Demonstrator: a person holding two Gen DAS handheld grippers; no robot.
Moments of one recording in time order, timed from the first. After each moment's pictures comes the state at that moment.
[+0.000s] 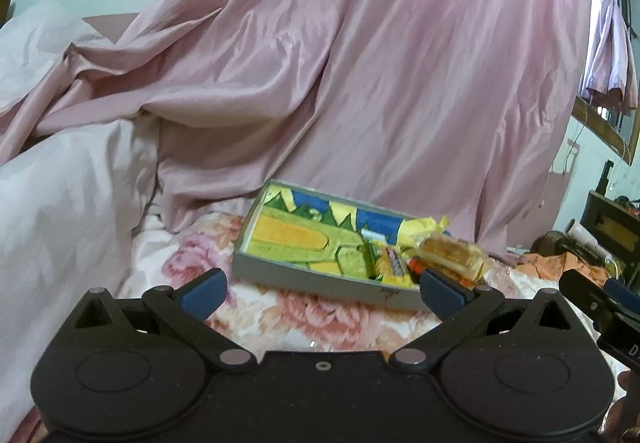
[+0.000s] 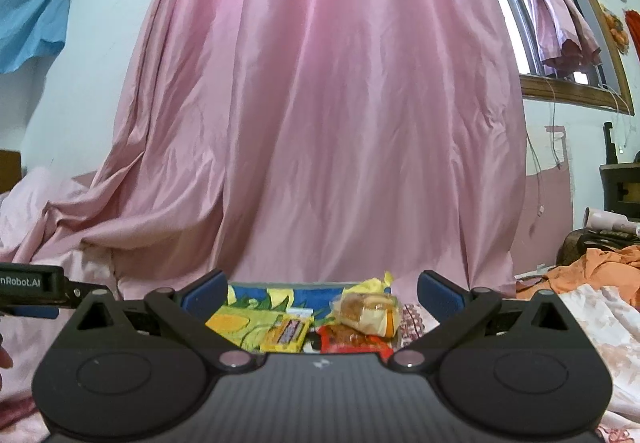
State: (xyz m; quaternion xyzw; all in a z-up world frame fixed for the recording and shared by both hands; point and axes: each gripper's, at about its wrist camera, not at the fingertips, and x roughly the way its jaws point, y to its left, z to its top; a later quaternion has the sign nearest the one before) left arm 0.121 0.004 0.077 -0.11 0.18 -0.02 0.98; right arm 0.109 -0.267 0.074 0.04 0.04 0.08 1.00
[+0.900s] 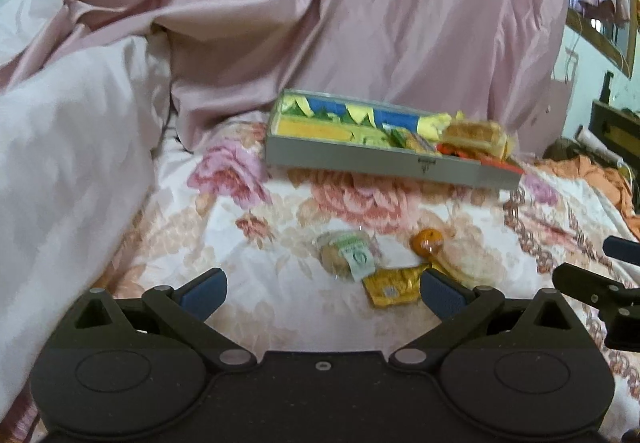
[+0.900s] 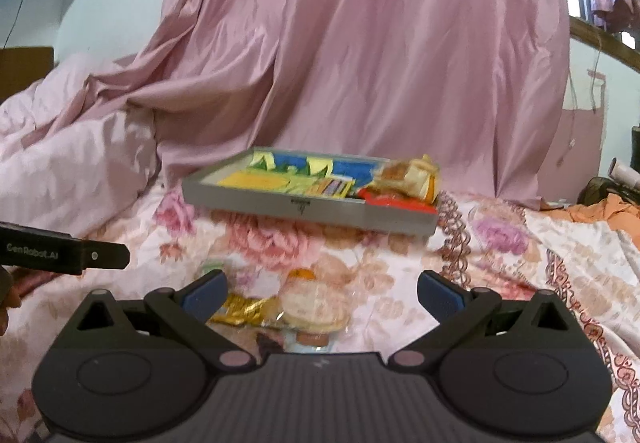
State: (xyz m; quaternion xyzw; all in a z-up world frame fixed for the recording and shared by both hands) left arm 0.098 0.023 0.000 -0.04 0.27 -0.03 0.96; right arm 0.080 -0.229 0.010 -0.03 0.19 0.12 0.97
